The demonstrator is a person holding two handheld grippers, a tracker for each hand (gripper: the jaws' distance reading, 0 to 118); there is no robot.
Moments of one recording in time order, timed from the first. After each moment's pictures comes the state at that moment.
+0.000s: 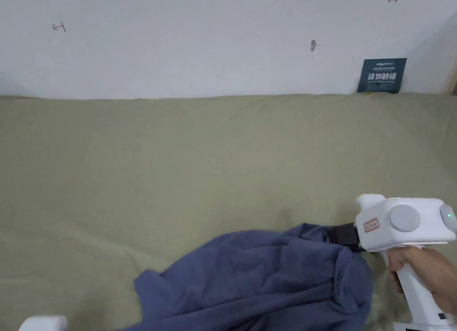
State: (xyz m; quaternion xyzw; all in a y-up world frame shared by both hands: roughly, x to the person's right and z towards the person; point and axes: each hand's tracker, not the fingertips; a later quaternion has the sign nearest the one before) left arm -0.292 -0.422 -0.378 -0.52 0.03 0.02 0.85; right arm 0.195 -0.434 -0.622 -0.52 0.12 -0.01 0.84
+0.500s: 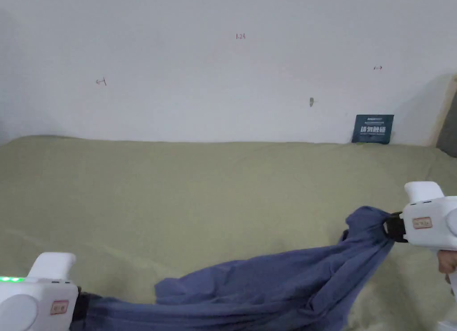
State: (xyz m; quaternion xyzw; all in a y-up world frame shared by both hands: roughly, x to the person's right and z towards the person) left arm -0.308 -0.296 -0.349 -0.43 0.07 0.00 0.90; right arm 0.272 -0.249 -0.501 -0.34 0.08 0.02 0.94
